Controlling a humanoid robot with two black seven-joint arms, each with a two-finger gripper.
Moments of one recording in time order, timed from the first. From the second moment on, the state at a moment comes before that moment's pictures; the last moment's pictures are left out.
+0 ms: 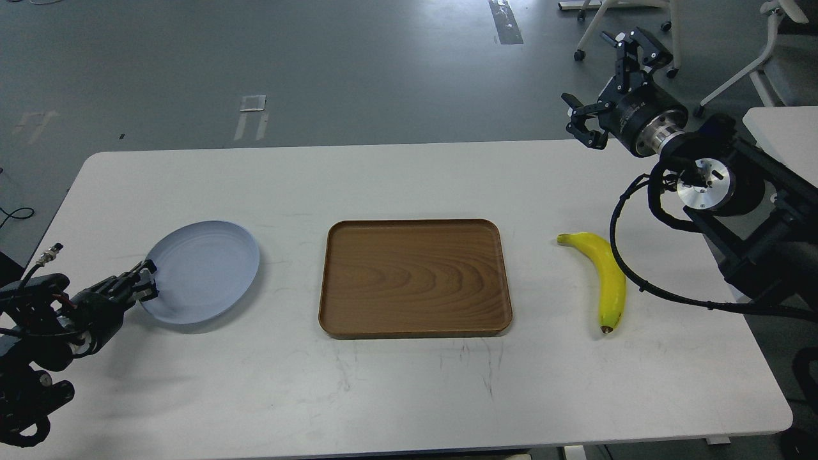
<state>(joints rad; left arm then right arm) -0.54 0.63 -0.08 -0.68 1.17 0.34 -0.35 0.83 -0.46 0.74 0.97 -0.02 0.05 0.07</state>
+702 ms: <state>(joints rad) -0.72 0.69 -0.08 -0.87 1.15 0.30 -0.49 0.83 -0.46 0.75 0.96 -0.02 0.05 0.07</state>
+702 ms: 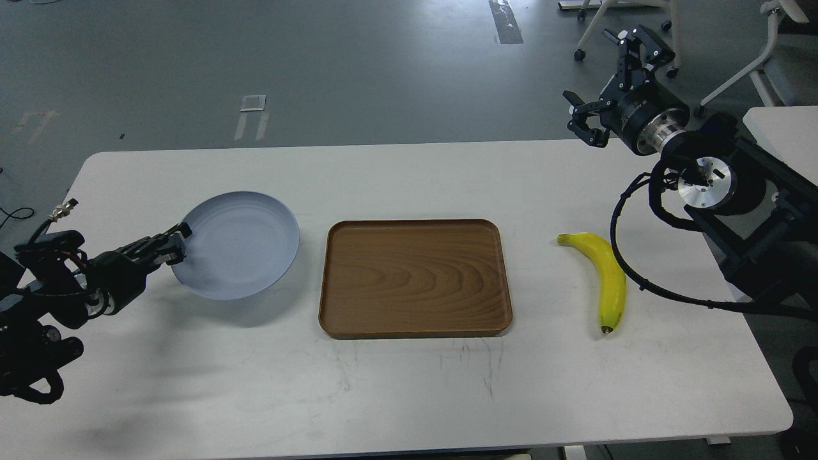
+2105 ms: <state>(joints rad) -0.95 0.11 0.14 -0.55 1.28 0.13 -0.49 0.84 -0.49 0.78 0.97 -0.02 0.04 0.07</state>
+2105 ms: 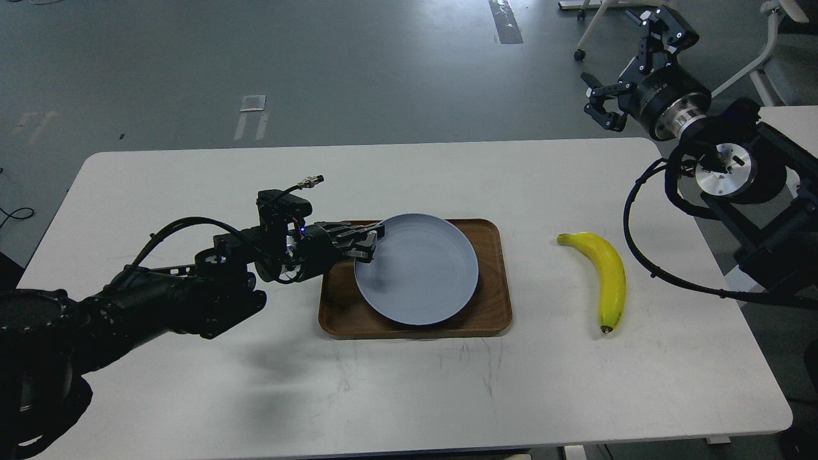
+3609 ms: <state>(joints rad) -1.06 0.18 -0.64 -0.56 0.11 -0.23 -0.06 0.98 -0.89 -0.08 1.21 -1.36 0.06 0.04</state>
